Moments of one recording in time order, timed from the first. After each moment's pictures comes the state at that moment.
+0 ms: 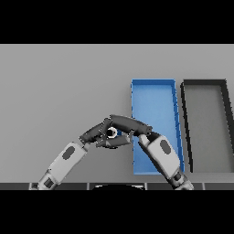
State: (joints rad) left arm -0.35 0.22 -0.56 -1.51 0.04 -0.29 -0.08; right arm -0.52 -0.03 0.37 -1.77 -0.24 0.58 0.35
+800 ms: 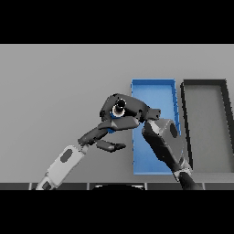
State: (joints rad) left arm -0.30 0.23 -0.56 -1.55 0.08 -0.28 0.04; right arm -0.79 -0.05 0.21 -1.79 -0.72 0.31 0.60
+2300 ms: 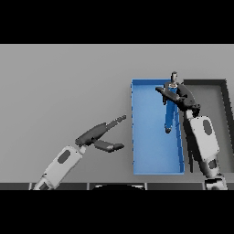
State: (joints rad) left arm -0.29 0.26 -0.56 -1.59 0.06 -0.25 0.09; right arm -0.53 -0.44 0.13 -1.33 -0.52 -0.02 0.61
